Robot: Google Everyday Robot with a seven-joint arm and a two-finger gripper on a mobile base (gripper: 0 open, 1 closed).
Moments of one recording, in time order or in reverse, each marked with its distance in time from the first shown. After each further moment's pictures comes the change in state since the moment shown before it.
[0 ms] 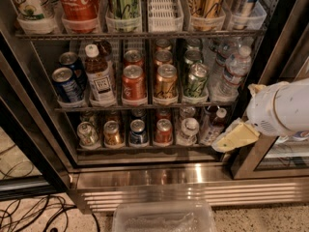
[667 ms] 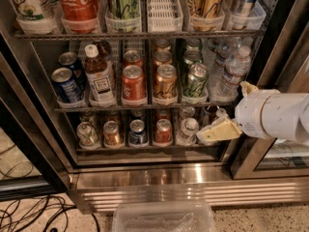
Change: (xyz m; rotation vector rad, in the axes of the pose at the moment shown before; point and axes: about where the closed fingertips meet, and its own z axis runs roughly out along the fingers) arm -0.020 -0.008 0.025 0.105 -0.198 0.097
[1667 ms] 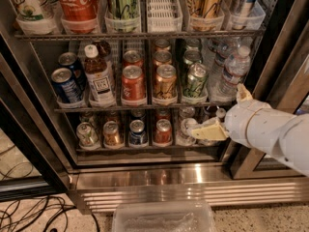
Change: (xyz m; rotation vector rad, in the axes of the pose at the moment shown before) arm -0.003 0.002 0.021 0.127 -0.126 0.047
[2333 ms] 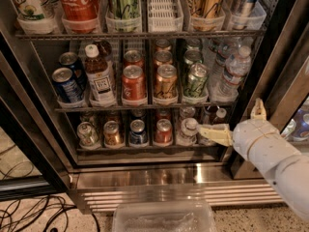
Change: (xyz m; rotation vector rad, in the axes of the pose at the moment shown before) arm 0.044 -0.028 0.009 0.226 -0.154 0.198
